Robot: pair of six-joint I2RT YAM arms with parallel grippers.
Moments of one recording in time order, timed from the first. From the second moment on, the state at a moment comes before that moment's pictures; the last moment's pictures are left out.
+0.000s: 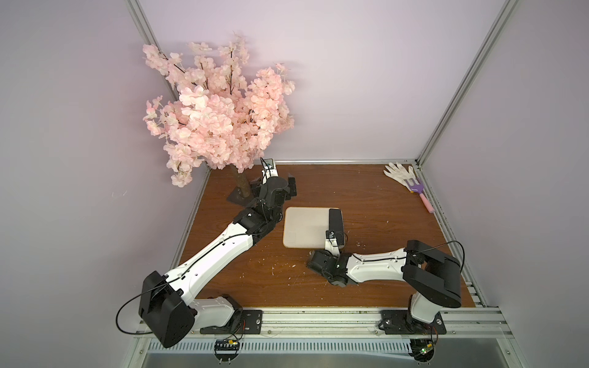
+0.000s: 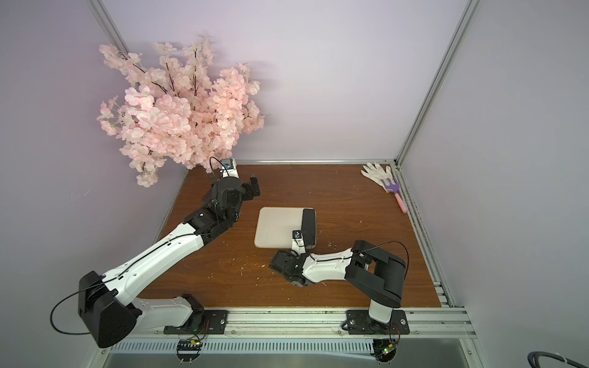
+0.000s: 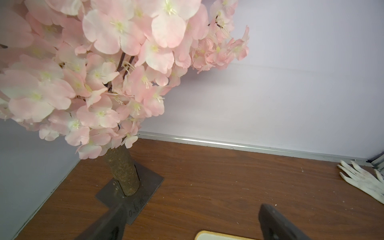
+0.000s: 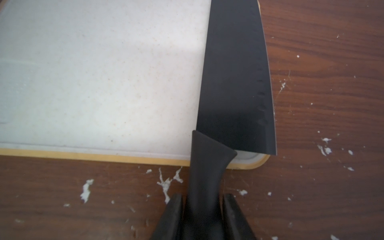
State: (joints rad) left arm -0.61 1.28 1.11 -0.15 -0.70 -0.28; right arm 1.16 1.74 0.86 -0.34 0.74 0.97
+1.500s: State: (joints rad) left arm -0.57 1.26 1.03 -0.07 -0.66 -0.23; right arm 1.04 1.32 0.76 -0.23 0.62 0.65
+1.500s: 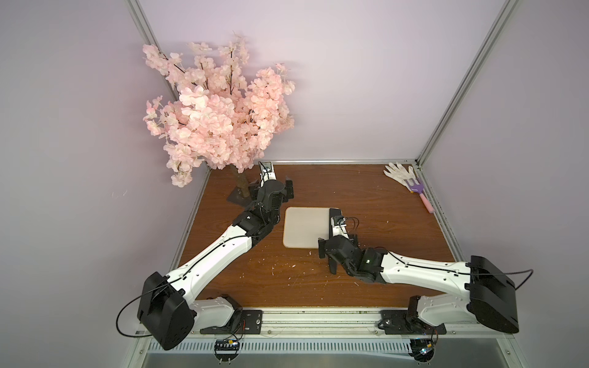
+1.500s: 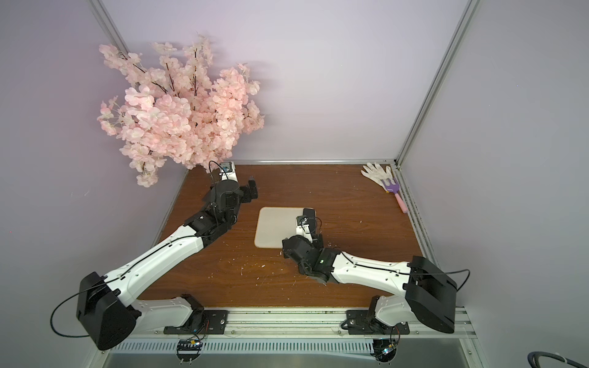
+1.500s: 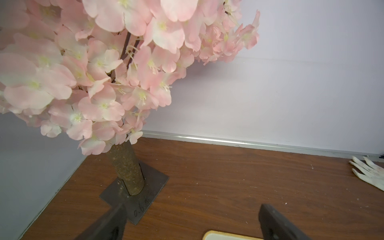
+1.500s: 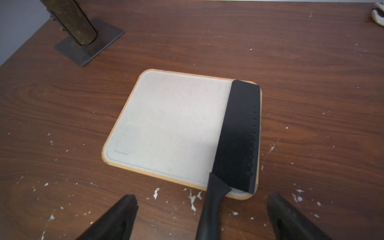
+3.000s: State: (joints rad) left arm -0.18 0.92 0.62 0.10 -0.56 -0.26; right arm 0.17 1.09 0.69 0.07 0.20 0.27
